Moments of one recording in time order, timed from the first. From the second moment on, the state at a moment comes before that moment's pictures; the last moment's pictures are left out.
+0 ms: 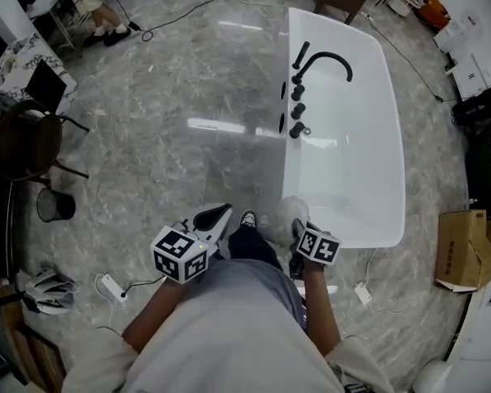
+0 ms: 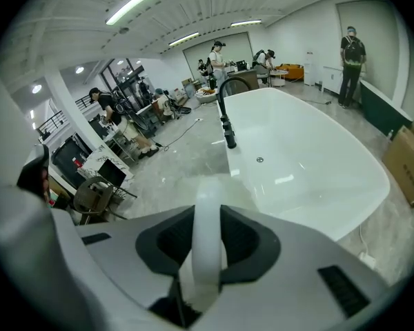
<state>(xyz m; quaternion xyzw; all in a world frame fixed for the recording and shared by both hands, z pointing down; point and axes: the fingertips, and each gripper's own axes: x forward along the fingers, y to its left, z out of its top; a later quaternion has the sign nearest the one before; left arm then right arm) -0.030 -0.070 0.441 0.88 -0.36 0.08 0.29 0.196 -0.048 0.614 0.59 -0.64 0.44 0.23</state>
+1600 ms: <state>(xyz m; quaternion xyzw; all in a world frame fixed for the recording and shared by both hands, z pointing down) -0.044 -0.111 0.464 0.85 -0.41 0.11 0.32 0.231 -0.092 0.713 0.54 -0.62 0.47 0.32</state>
